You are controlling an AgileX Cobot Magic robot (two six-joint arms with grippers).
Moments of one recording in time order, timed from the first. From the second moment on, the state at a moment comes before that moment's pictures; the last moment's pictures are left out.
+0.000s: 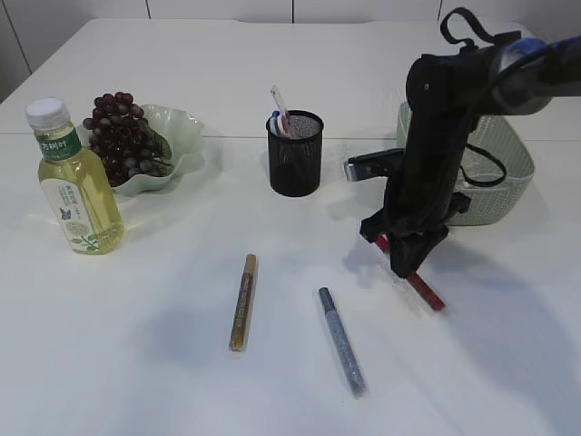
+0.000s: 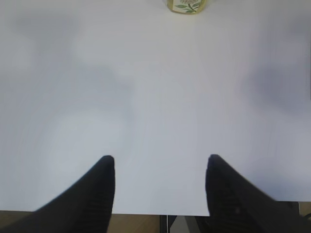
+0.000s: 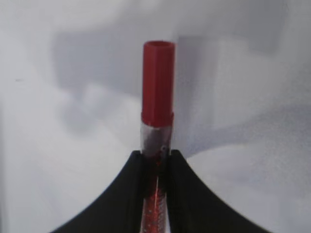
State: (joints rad) left arm -0.10 0.97 -1.01 0.05 1.21 -0.15; right arm 0.27 2.25 -1.70 0.12 1.21 -0.27
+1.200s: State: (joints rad) left arm -0.10 0.97 -1.01 0.05 1.14 -0.15; right arm 0.41 1.95 -1.64 0.04 0.73 -0.04
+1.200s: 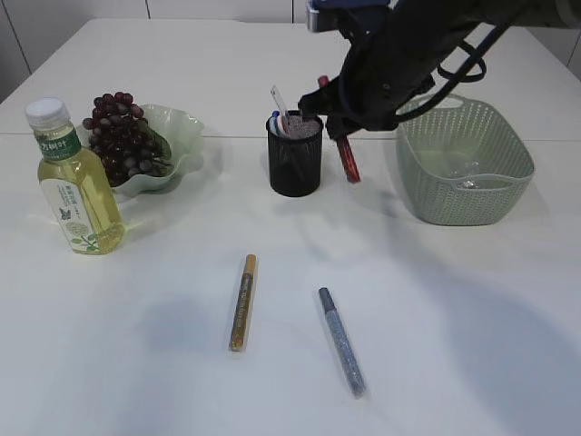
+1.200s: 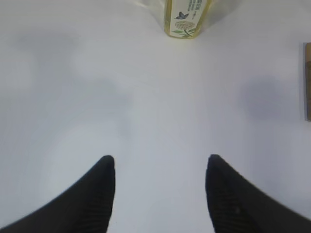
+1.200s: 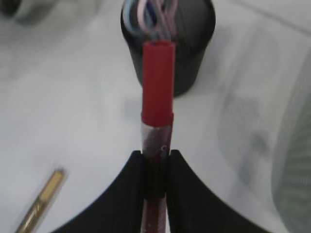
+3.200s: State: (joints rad) left arm -0.10 0.97 -1.01 0.08 1.06 -0.15; right arm 0.38 2.20 -1.64 -0.07 -0.22 -0.10
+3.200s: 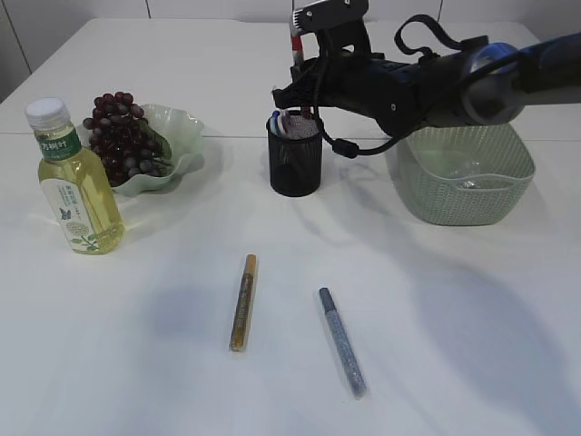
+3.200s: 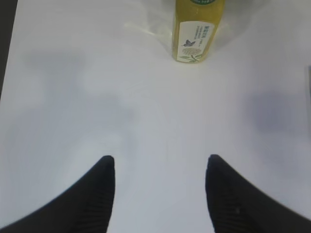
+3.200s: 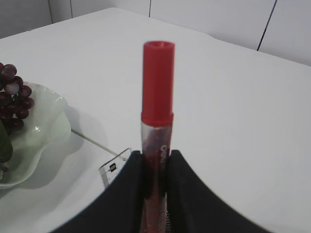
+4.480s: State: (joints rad) left arm -0.10 0.97 -1.01 0.08 1.08 -0.15; right arm 0.38 2.05 -1.78 0.01 0.85 0.02
